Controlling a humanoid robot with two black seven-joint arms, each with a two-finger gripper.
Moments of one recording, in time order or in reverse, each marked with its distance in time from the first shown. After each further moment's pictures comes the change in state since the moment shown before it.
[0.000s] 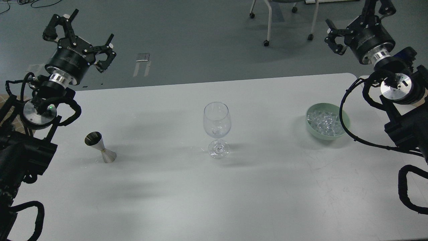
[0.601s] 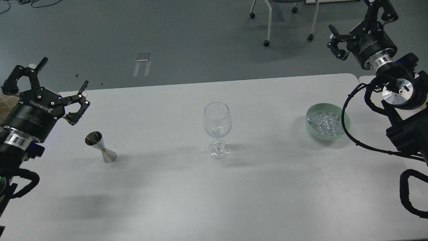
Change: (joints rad) left arm 0.716 0.154 -0.334 -0.654 -0.108 0.119 0.038; right arm -0.035 -0.006 0.010 0.002 0.000 -0.001 0.003
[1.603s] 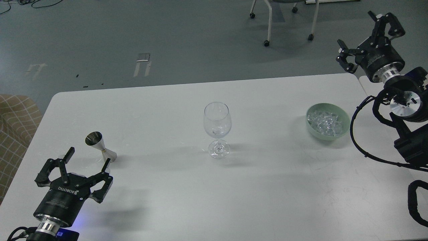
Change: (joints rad) left arm 0.377 -0.384 -0.058 -0.072 -0.003 0.034 0.084; right arm -0.070 -0.035 0.003 0.006 0.000 -0.006 0.001
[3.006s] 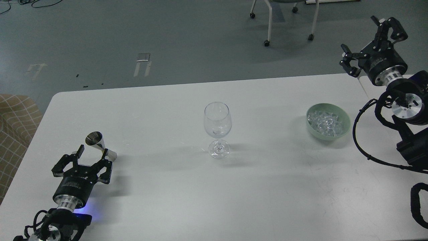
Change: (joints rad) left arm -0.292 -0.077 -0.009 0.431 0.014 -0.047 -0.016; right arm -0.013 -0.013 -0.006 0.009 -0.002 -0.039 -0.005
